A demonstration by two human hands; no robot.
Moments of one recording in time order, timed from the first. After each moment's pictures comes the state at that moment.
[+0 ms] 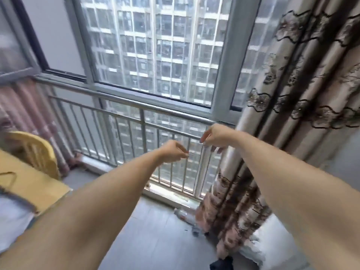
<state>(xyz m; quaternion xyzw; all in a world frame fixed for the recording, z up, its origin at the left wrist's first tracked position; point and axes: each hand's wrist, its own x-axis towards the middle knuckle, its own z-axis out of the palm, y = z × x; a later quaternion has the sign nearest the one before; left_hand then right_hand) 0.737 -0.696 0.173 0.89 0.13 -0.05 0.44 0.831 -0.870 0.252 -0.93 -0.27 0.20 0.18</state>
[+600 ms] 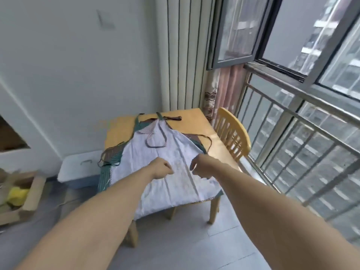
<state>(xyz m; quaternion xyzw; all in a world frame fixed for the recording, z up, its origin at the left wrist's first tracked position) 0.149 -0.252 0.049 0.68 0.59 0.07 0.43 0.348 -0.287 0.085 -0.70 -0.65 0.31 -0.04</state>
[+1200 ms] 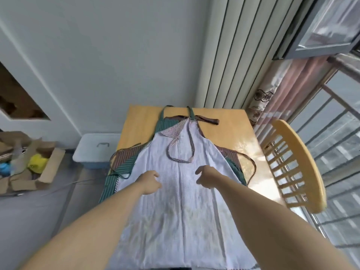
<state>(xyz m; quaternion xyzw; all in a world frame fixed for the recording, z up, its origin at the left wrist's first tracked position) 0.057 -0.048 -0.086 0.53 0.71 0.03 0.46 0.307 -0.010 -0.064 -0.65 -0.67 0.35 -0.11</state>
